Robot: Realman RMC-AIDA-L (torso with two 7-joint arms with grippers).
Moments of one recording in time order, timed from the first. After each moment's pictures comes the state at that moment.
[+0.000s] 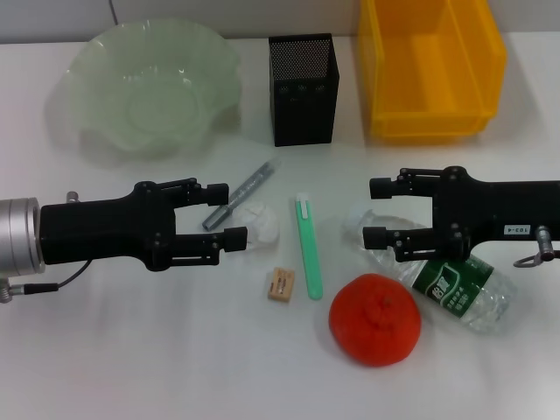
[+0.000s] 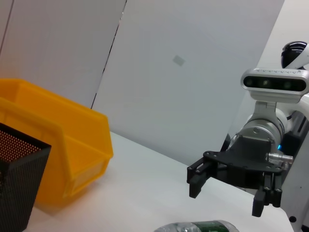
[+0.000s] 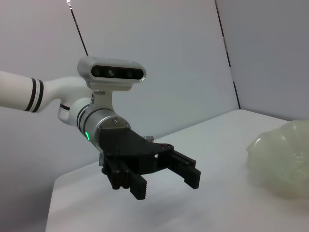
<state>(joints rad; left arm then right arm) -0.48 -1.98 0.96 0.48 1.72 1.66 -1.34 0.50 2.00 -0.98 -0.58 -1.75 -1.64 1.33</state>
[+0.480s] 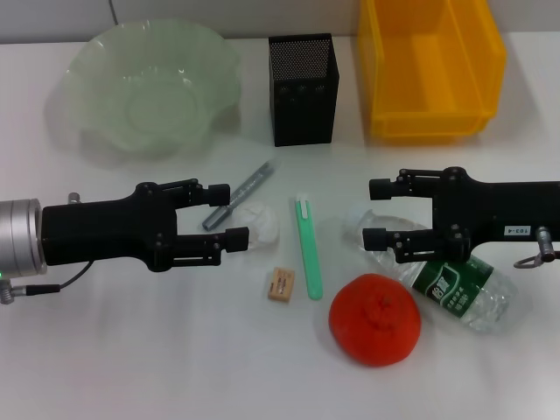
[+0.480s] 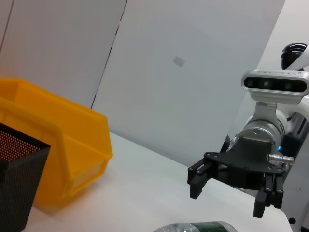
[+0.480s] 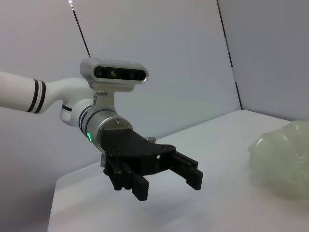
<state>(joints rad) -0.48 -1.99 0.96 0.48 1.71 1.66 -1.34 0.50 2.00 -0.98 -0.58 -1.75 -1.64 1.33</state>
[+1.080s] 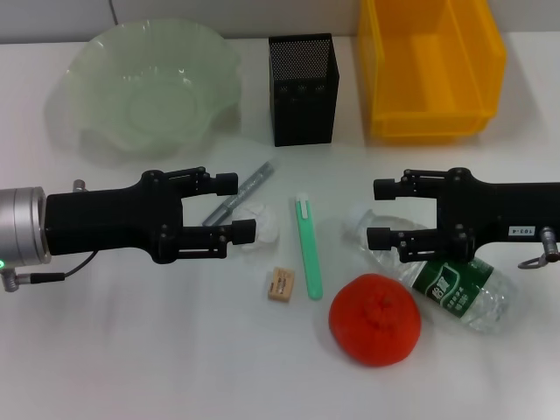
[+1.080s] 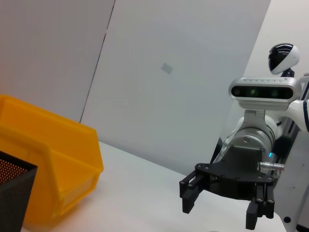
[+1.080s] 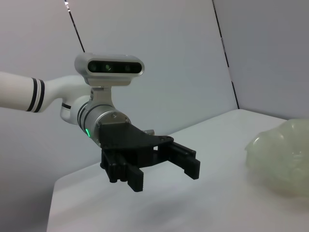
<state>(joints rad) -0.50 -1.99 0.95 0.50 1.71 1.68 -1.32 0.49 2.00 -0.98 -0.58 -1.74 -1.65 1.34</state>
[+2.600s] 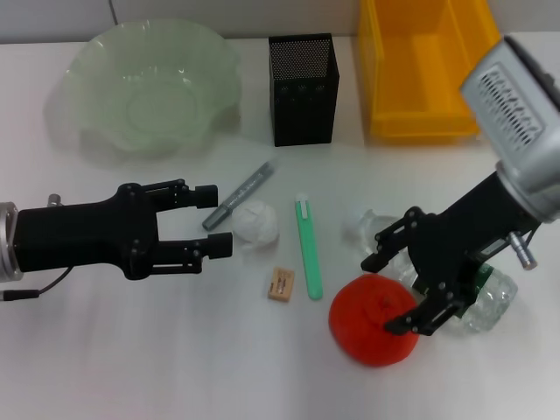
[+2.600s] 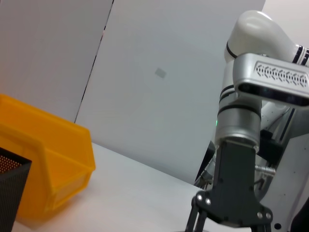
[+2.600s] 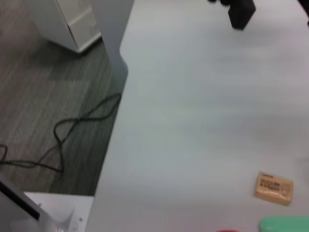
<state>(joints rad) -0.46 -1.97 0.93 0.49 1.71 1.75 -1.32 0.70 2.08 -1.19 -1.06 -2.33 -1.81 1.57</state>
